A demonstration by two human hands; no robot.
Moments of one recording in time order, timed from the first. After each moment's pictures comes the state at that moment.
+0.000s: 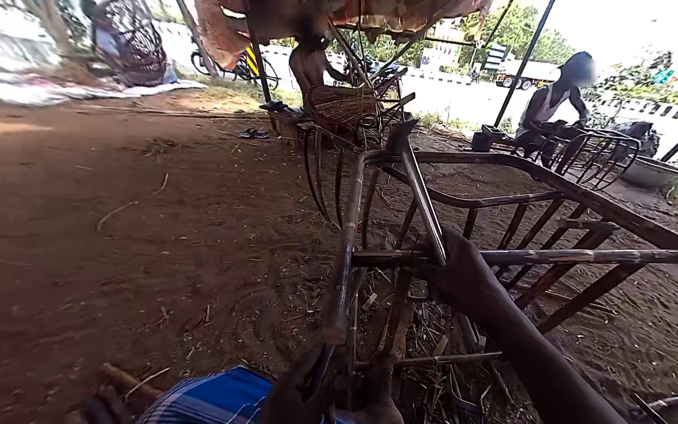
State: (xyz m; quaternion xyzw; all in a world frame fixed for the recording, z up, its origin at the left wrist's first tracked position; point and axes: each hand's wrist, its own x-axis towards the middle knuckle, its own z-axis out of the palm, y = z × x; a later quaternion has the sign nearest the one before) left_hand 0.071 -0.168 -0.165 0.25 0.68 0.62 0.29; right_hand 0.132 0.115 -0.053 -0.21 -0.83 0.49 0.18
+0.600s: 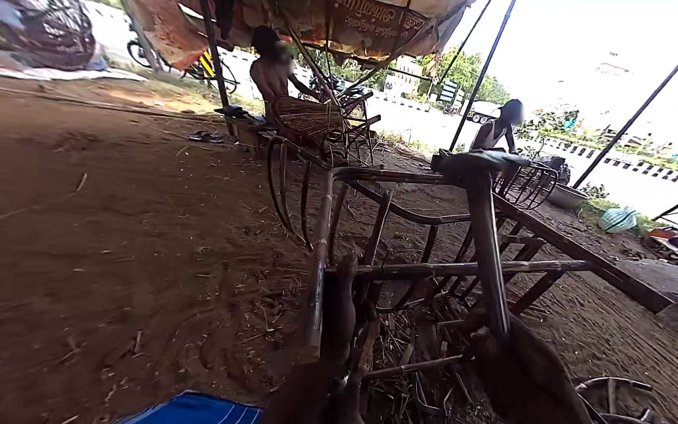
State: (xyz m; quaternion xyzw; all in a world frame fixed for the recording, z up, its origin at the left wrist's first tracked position) left_hand 0.047 -0.014 -0.106 0.16 0.52 0.80 0.27; right_hand 0.275 0.078 -0.051 -0.13 -0.80 0.52 0.25
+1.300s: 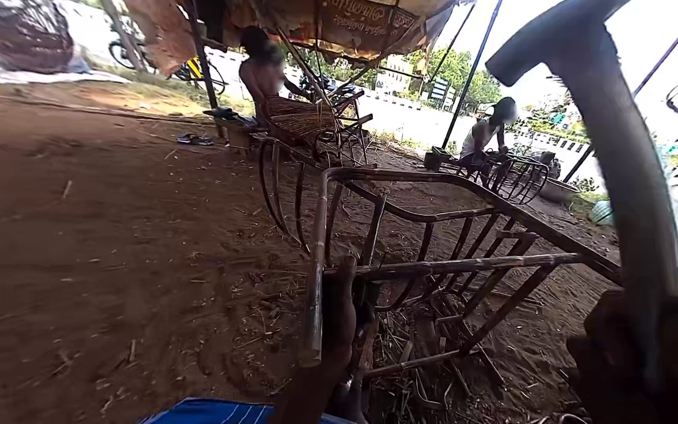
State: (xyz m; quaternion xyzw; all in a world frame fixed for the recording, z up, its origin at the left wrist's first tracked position) left_hand 0.053 -0.016 -0.103 0.15 0.53 0.79 0.27; right_hand 0.313 0.043 0.033 -0.18 -0.79 0.52 0.26
